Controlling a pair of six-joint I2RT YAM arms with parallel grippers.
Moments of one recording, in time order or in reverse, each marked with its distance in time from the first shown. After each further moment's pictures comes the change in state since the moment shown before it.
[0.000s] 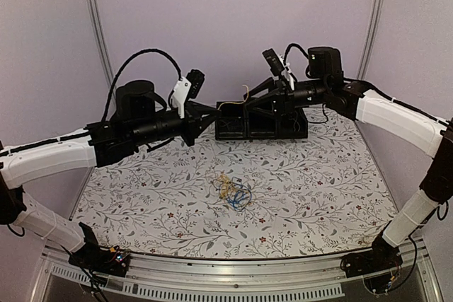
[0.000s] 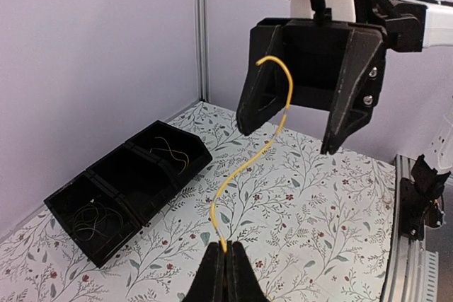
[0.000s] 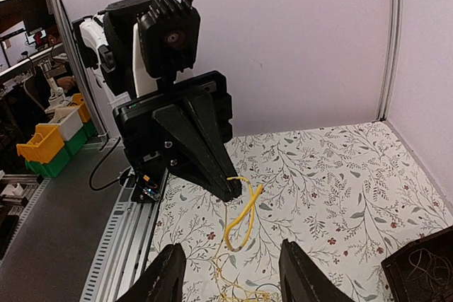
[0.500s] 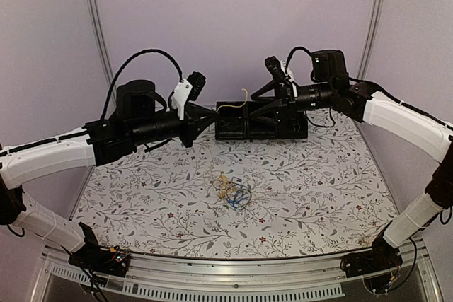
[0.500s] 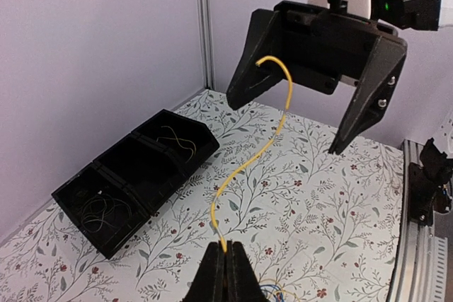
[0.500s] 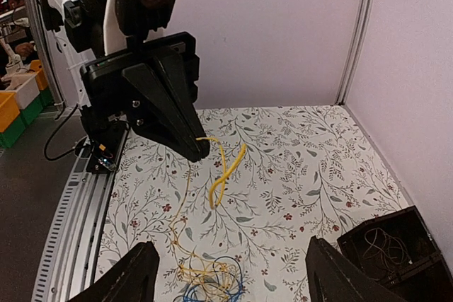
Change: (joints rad) left arm 0.006 -0.003 0.017 -0.069 -0.008 0.045; right arm 0.000 -0.053 -0.033 -0.117 0.175 -0.187
